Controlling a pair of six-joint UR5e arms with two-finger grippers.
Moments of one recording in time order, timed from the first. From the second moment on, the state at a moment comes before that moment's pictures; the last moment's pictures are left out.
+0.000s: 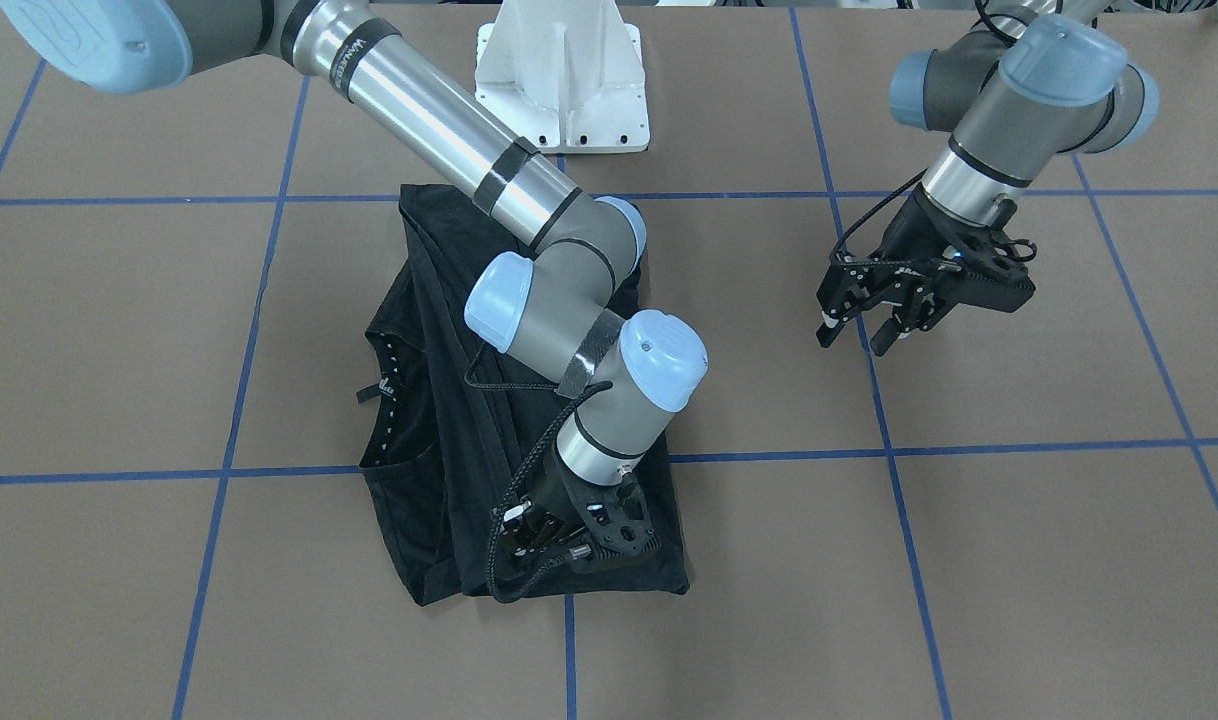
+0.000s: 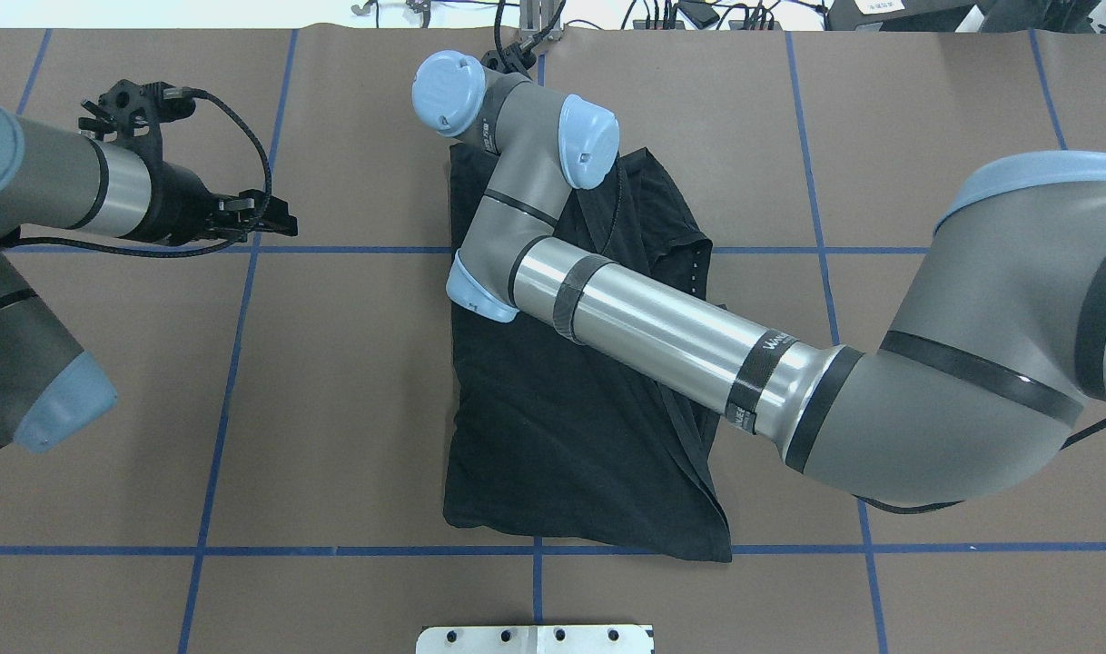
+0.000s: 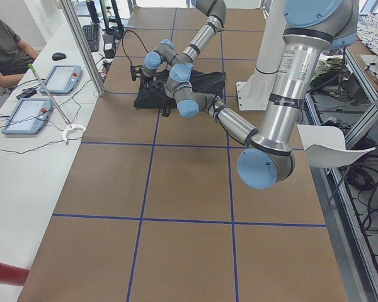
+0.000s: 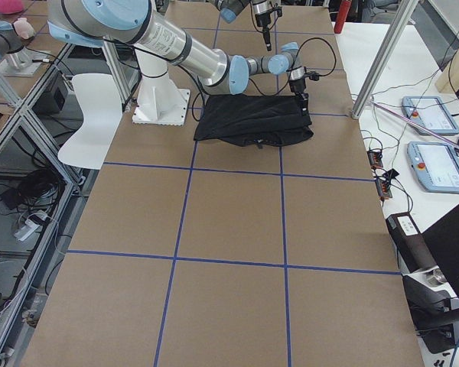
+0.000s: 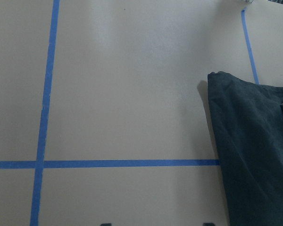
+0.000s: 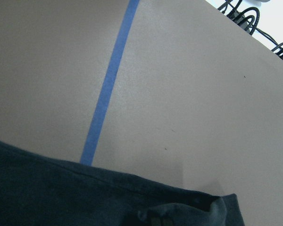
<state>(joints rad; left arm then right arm) -0.84 -1.84 -1.84 -2.12 -1.99 -1.15 0.64 -0.21 0.51 -1.41 1.46 0.75</state>
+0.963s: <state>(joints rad) -0.84 -1.85 -1.84 -2.12 -1.99 -1.15 0.74 -0.49 0.92 -1.51 1.54 0.62</state>
